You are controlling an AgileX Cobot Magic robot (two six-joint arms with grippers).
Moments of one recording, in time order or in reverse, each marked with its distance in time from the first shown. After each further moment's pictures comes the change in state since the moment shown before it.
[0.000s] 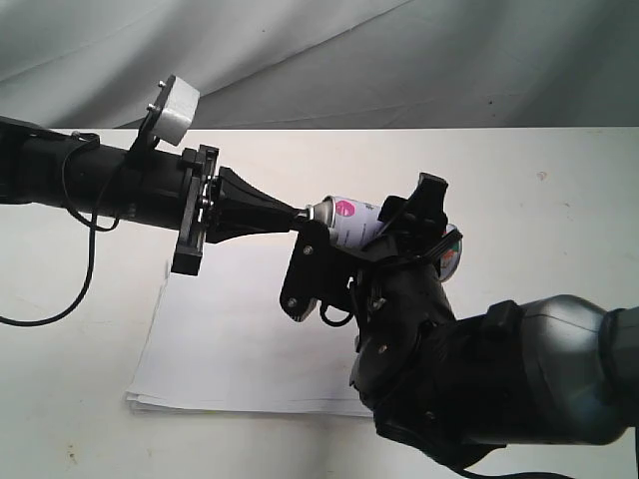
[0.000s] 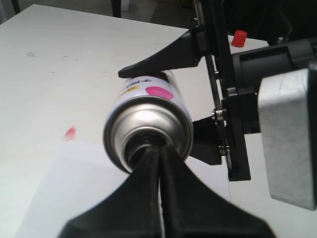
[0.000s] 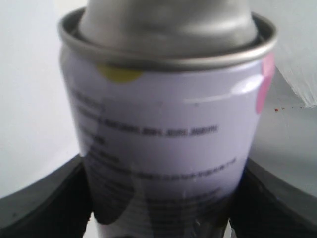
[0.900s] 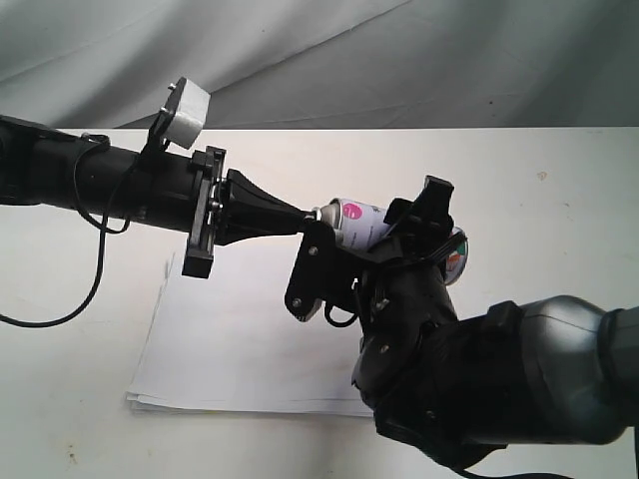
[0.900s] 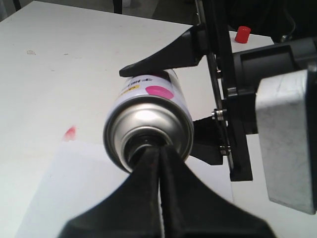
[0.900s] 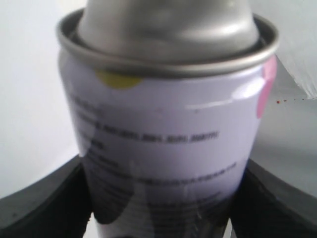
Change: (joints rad) left arm -0.027 0.000 0.000 -0.006 -0.034 0.000; right arm 0.000 0.002 0.002 0.020 0.006 -0.002
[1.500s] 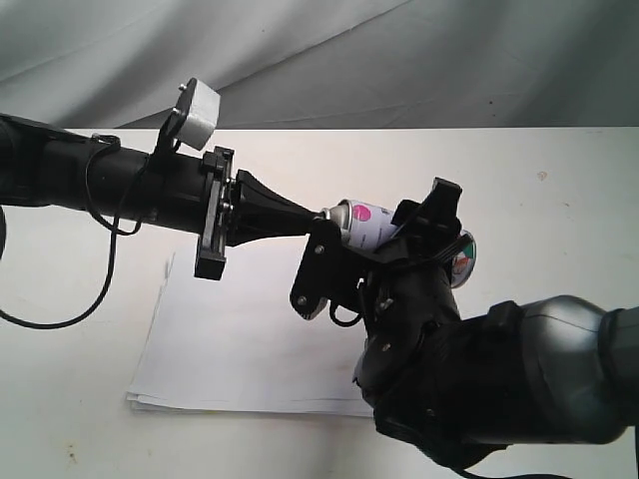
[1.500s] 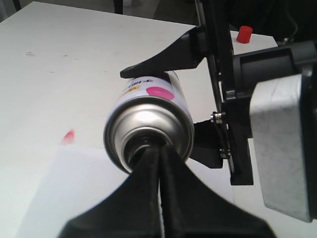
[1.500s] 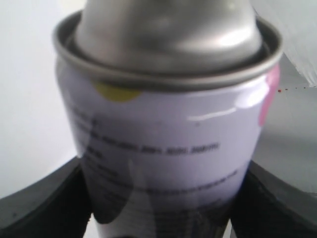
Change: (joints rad) left arm -0.029 0.000 0.000 -0.016 -0.028 0.000; right arm 0.000 0.000 0.002 0.030 0.012 0.000
